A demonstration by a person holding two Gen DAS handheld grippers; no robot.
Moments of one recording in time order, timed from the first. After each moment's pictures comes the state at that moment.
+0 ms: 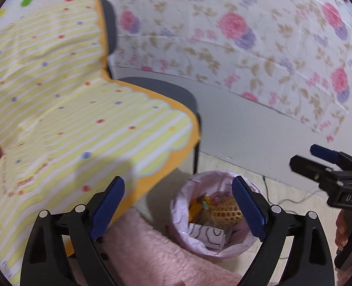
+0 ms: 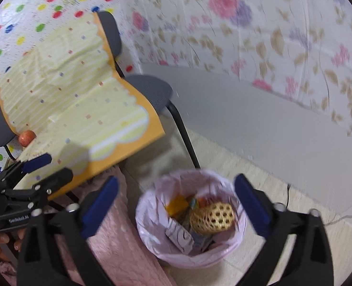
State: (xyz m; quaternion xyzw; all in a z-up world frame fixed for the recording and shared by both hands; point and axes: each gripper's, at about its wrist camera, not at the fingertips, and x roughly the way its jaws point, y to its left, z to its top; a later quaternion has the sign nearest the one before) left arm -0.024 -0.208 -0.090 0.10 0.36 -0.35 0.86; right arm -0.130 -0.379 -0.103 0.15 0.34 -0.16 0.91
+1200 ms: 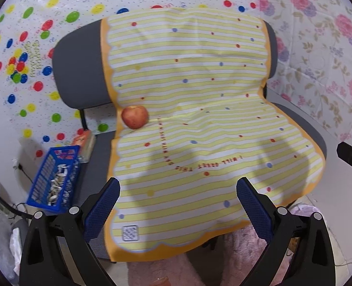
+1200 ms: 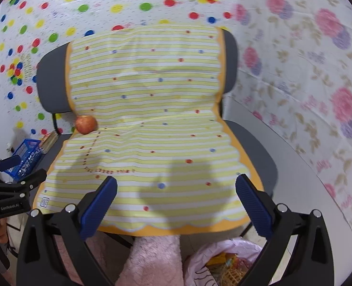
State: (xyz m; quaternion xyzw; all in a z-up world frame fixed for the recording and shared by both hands) left arm 0.011 -0.008 -0.023 0.04 0.37 -0.01 0.93; right arm 0.008 -0.226 -0.019 -0.01 0.32 0.03 0.95
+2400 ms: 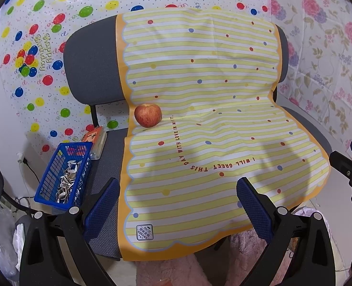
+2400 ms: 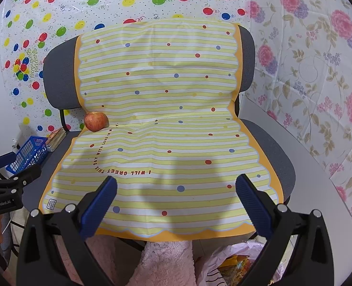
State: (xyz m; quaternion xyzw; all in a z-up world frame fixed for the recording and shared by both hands) left arm 0.012 0.015 -0.020 0.03 0.37 0.00 0.93; right arm 0.022 -0.210 -0.030 -0.01 0.33 0.05 0.94
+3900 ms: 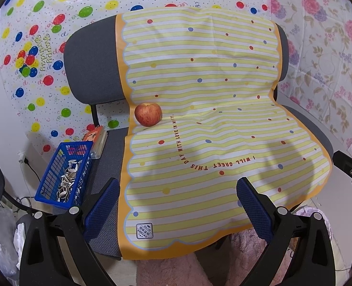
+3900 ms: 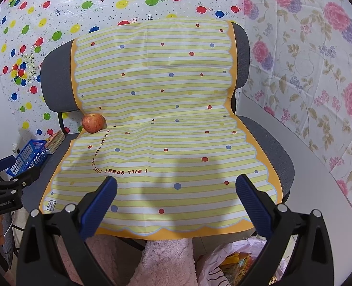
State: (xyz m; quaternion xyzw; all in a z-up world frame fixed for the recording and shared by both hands) left arm 0.010 0.013 -0.023 0.03 0.37 0.01 0.93; right arm 0.019 -0.212 -0.034 0.01 0.34 0.03 0.94
